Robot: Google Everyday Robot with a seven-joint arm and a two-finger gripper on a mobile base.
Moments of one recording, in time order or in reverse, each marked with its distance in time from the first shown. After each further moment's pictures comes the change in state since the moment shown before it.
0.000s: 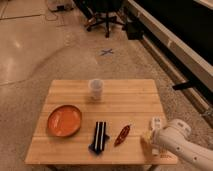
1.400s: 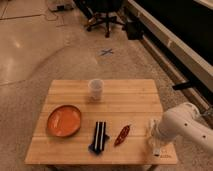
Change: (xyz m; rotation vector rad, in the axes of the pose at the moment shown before) arm -0.008 -0.020 -0.085 0.028 -0.336 0.002
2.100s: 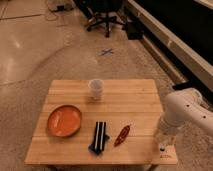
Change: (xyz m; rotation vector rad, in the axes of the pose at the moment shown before) arm 0.005 0.021 -0.030 -0.121 -0.098 0.291
